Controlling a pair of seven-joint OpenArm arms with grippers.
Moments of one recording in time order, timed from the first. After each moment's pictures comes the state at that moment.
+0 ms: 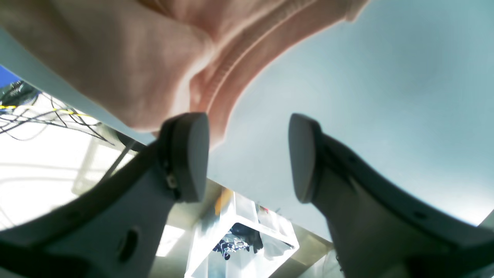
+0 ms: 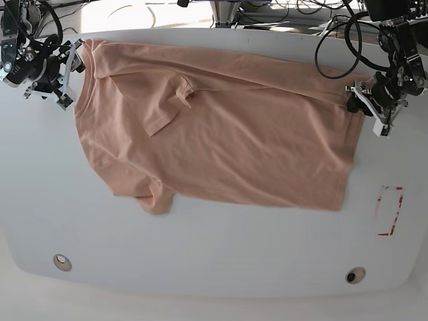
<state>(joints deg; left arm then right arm) 10.2 -20.3 -25.9 87.6 -25.6 -33.8 56.3 -28.0 37.6 22.4 111.1 39.3 38.6 -74.4</state>
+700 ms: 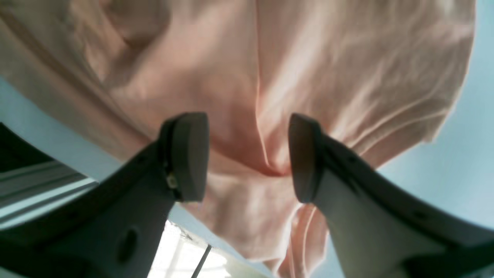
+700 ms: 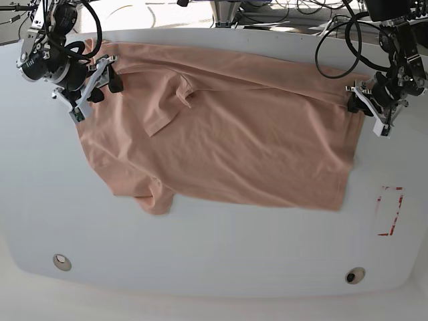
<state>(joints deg) 10.2 -20.4 -25.9 87.6 -25.6 -33.8 56.4 -18.9 17.1 29.2 111.7 45.7 38.7 -78.0</state>
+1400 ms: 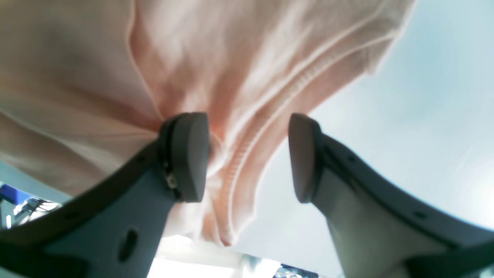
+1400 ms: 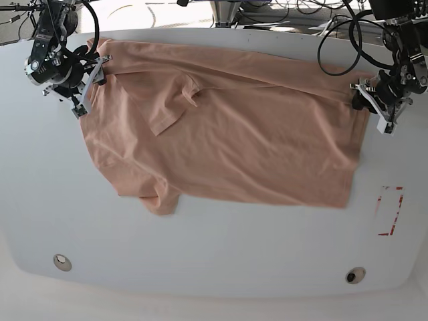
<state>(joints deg) 12.0 -21.9 -26.0 87.6 -25.2 -33.6 55.6 -17.8 19.1 24.8 104.9 24.1 40.1 -73.5</state>
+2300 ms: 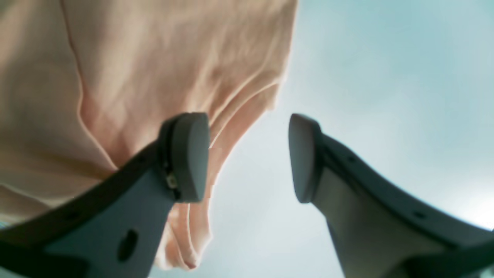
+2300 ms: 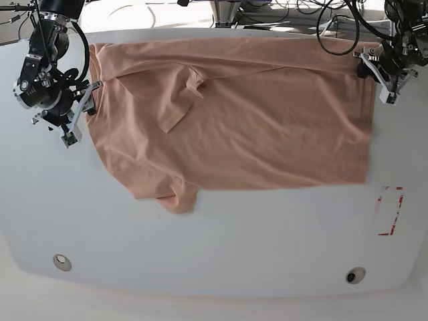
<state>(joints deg) 24.1 -21.2 -30.8 97.1 -25.6 -33.8 59.1 -8.8 21.1 24.9 105.0 24.3 40.5 -73.8</state>
